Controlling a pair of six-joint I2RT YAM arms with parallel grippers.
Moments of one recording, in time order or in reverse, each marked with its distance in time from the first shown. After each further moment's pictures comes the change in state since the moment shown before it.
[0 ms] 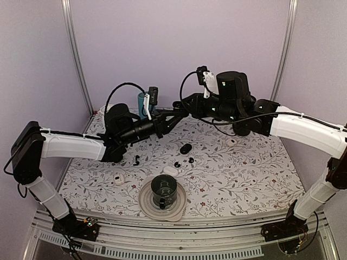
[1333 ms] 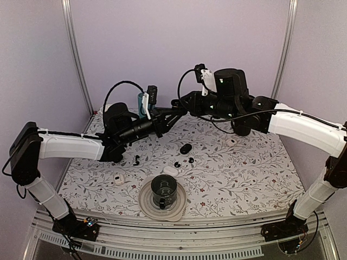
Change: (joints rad) left arm 0.000 -0.019 0.000 -0.022 -0.039 0.085; right arm 0.005 0.026 0.052 -0.035 0.003 -0.008
